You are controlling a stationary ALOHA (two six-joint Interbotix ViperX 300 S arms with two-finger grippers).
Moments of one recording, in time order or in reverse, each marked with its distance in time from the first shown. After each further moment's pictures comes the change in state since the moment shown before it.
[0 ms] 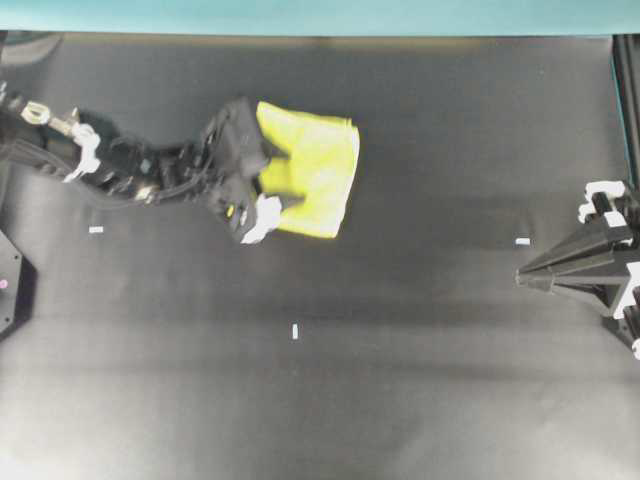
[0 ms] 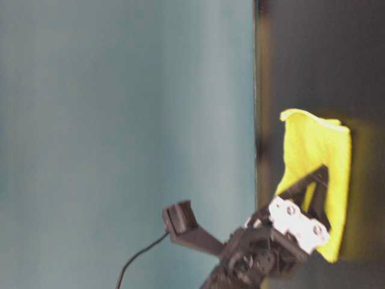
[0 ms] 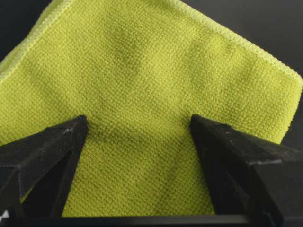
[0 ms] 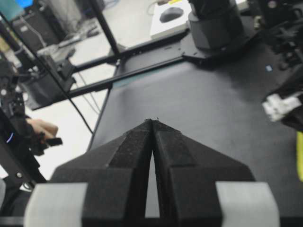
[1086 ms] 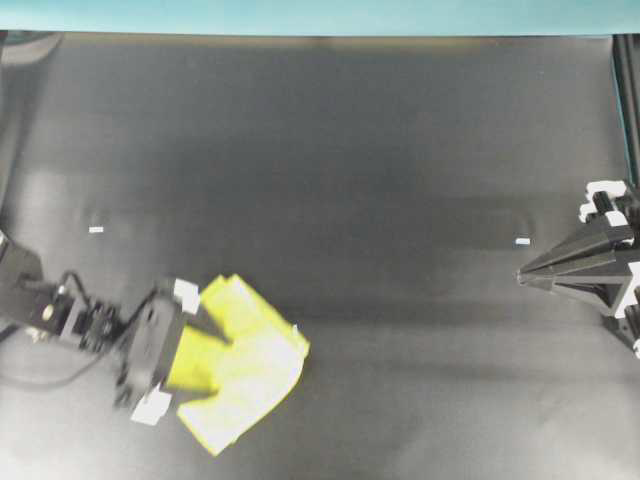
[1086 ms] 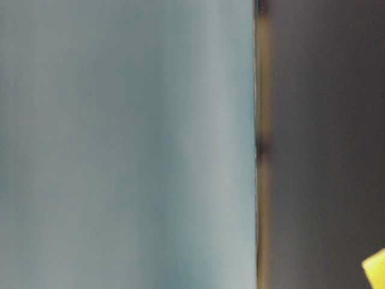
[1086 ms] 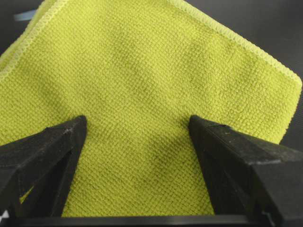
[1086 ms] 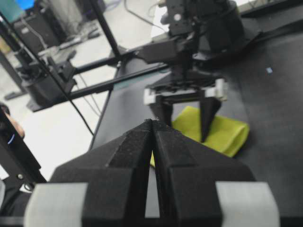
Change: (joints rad) left arm -0.597 -0.167 0.272 0.002 -0.060 -0.015; right arm 0.000 -0.005 0.000 -0.002 -0.003 -0.002
